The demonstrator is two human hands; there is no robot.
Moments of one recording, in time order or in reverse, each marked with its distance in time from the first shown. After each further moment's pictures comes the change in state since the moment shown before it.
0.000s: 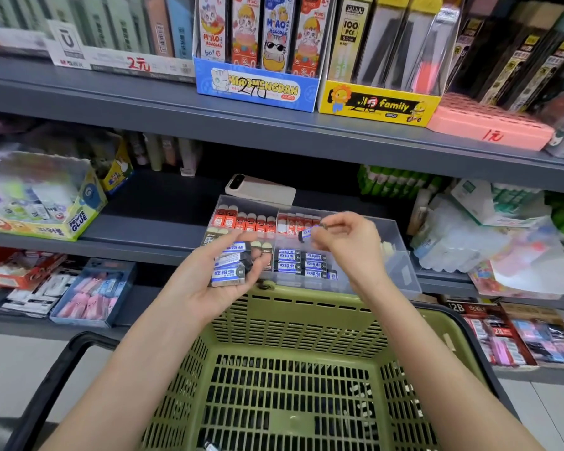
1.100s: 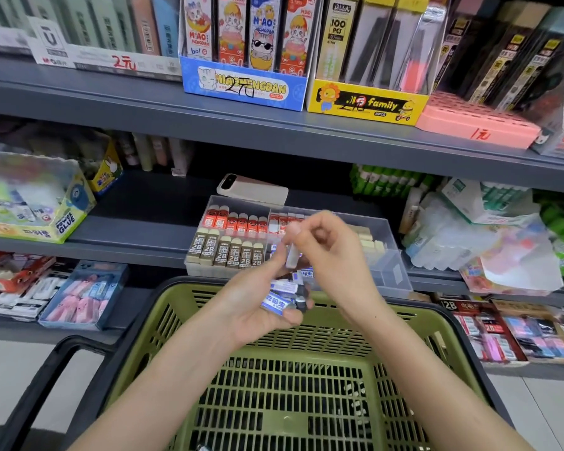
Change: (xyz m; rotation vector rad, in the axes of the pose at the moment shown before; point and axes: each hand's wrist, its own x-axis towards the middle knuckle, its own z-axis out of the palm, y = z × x) left_hand 0.000 -0.045 0.033 0.283 -0.257 -0.222; right_hand -0.046 -0.027 0.003 0.074 -0.192 -0.204
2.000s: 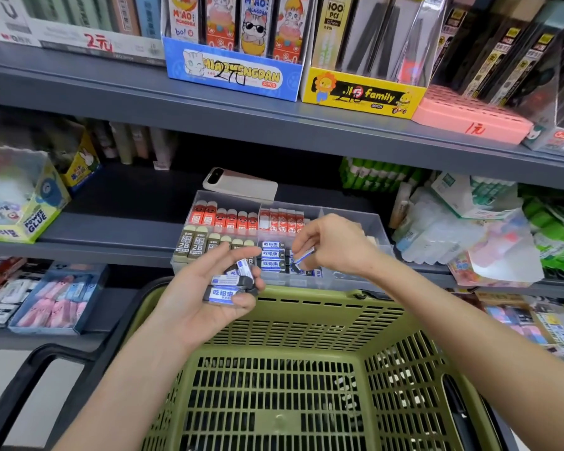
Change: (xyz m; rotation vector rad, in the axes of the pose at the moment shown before) left_hand -0.004 0.010 -0.052 -0.215 0.030 0.133; right_hand 0.055 0.031 -0.034 -0.757 -0.387 0.178
